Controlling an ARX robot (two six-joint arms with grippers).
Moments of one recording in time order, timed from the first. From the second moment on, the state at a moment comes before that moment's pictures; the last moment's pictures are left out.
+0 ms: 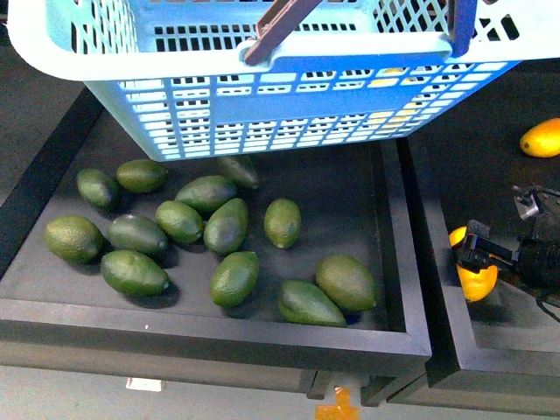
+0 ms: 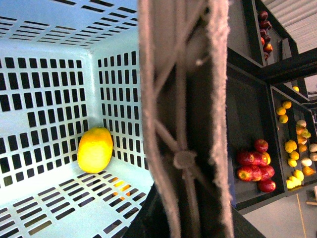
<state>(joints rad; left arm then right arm) -0.51 1.95 1.80 -0.34 0.21 -0.76 -0.13 2.52 0.99 0.58 -0.25 0.19</state>
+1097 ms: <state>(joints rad) -0.51 1.95 1.80 -0.34 0.21 -0.76 -0.29 2.32 0.90 0.51 -0.26 0.16</state>
